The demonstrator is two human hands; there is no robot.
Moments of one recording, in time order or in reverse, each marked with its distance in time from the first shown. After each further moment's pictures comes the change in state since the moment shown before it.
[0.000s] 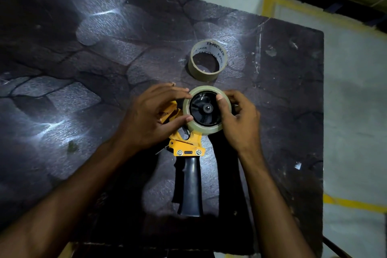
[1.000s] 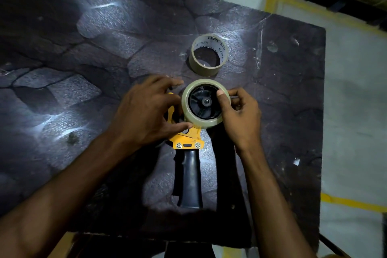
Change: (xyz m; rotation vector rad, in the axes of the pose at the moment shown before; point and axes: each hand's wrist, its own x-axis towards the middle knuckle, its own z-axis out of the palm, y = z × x) left_hand -0.001 0.020 -0.016 0.292 -0.158 -0.002; right_hand 0.000 0.003 0.000 0.030 0.024 0.146
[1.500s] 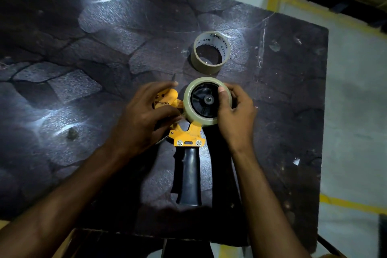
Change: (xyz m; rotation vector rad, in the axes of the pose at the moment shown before) left_hand -0.030 -0.016 0.031 -0.094 0.234 0.071; right_hand -0.005 0.001 0.018 -0.034 0.088 -0.070
